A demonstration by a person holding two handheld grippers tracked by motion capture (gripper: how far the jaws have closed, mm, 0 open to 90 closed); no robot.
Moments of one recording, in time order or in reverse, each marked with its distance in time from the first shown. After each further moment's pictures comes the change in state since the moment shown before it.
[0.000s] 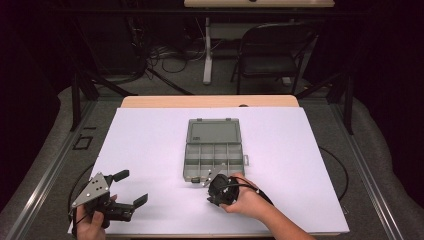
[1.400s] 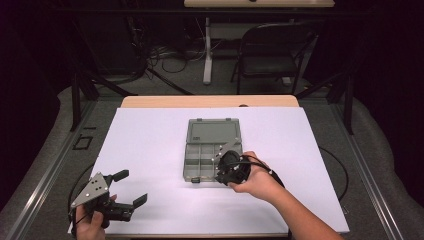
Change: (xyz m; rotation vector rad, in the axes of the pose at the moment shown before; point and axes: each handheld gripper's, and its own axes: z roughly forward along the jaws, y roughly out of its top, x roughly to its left) left arm 0.000 0.000 -0.001 0.000 0.005 0.000; right arm -0.031 0.025 -0.067 -0.033 -0.061 0.079
